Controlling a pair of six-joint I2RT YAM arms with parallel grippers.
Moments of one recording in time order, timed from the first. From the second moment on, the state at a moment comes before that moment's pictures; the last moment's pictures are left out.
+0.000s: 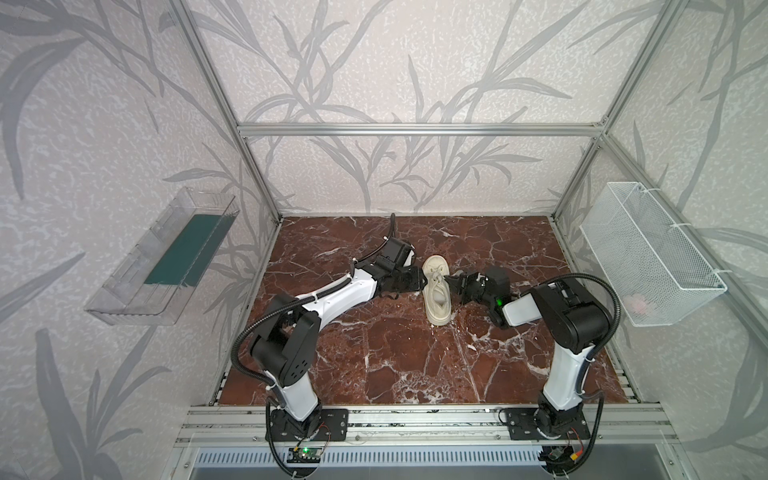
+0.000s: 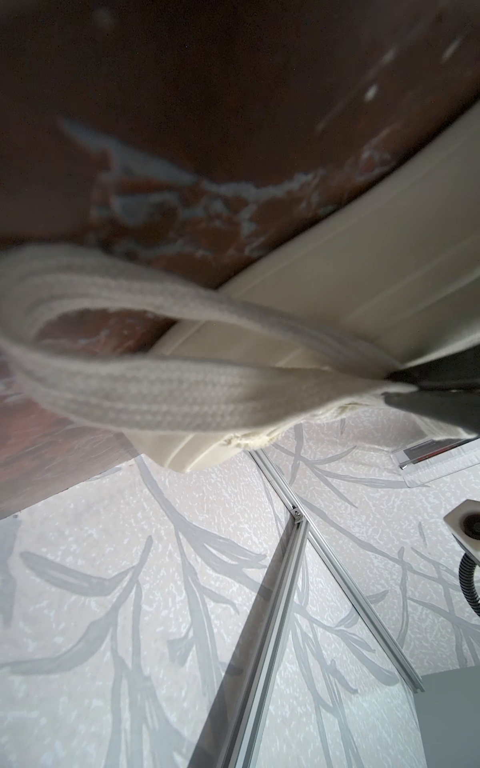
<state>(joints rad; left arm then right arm) -0.60 1.72 1.22 -0.35 0.24 -0.61 0.32 1.93 0.66 0.94 -0.48 1.90</state>
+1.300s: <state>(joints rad) -0.60 1.72 1.21 -0.35 0.24 -0.61 0.30 1.93 0.65 0.99 -0.47 1.94</state>
